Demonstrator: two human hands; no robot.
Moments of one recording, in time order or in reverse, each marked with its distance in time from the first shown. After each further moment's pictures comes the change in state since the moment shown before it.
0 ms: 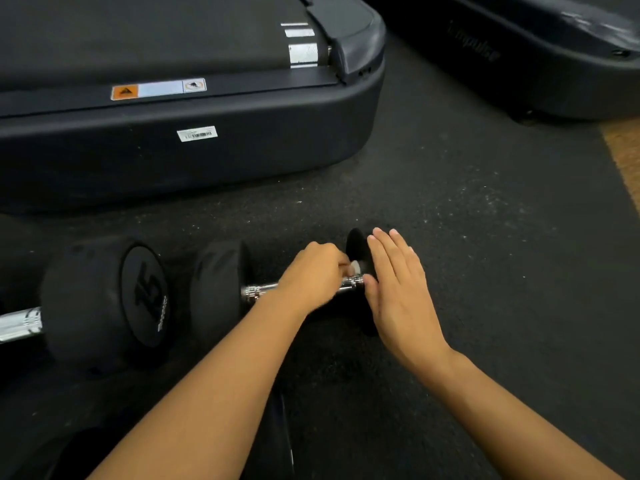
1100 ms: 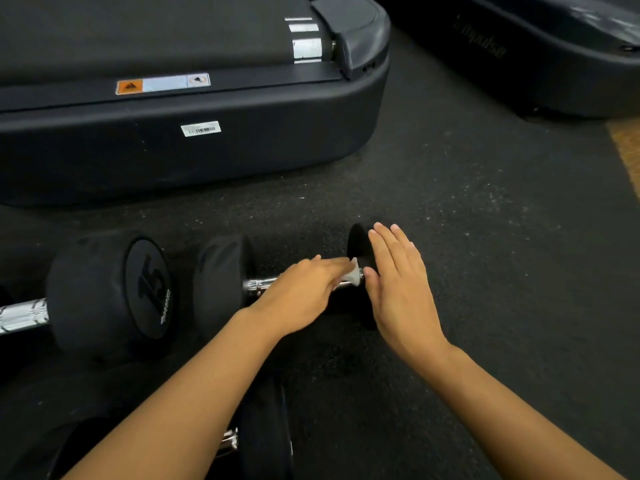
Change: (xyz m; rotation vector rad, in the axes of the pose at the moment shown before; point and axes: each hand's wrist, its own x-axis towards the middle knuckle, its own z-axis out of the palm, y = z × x) left_hand -0.026 -0.027 0.013 0.024 0.078 0.310; right_hand 0.002 0.001 0.002 0.021 0.024 0.005
